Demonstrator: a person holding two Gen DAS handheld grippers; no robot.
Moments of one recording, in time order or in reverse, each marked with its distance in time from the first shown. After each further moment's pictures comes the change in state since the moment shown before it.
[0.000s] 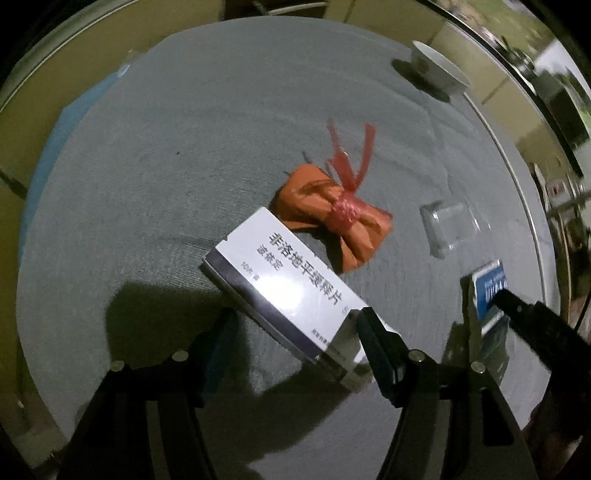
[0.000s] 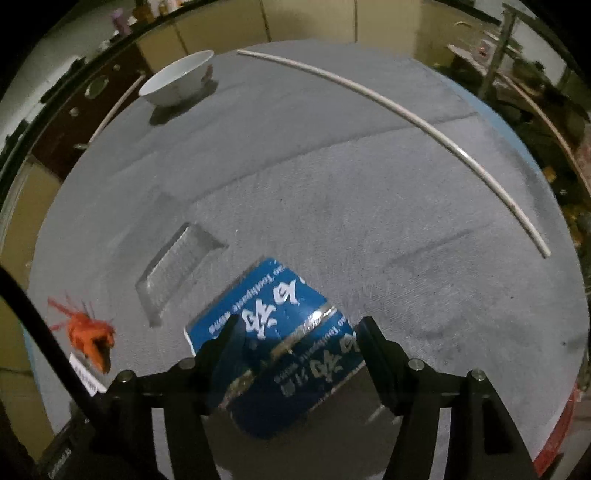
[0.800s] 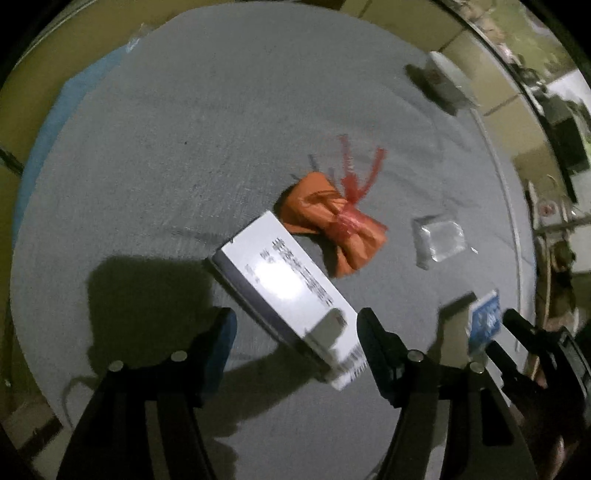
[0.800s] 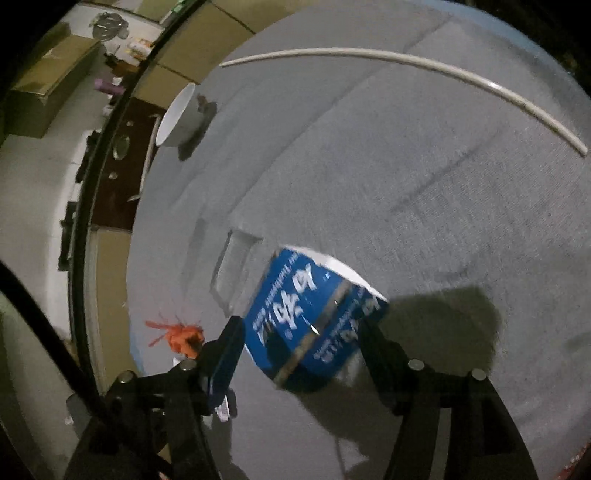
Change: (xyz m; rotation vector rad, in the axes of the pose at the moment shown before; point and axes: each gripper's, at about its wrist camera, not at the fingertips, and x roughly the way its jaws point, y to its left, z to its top) left arm -0.014 0.015 0.011 -0.136 0.095 -0.069; right arm -0.028 -0.069 -0.009 0.297 0.101 0.344
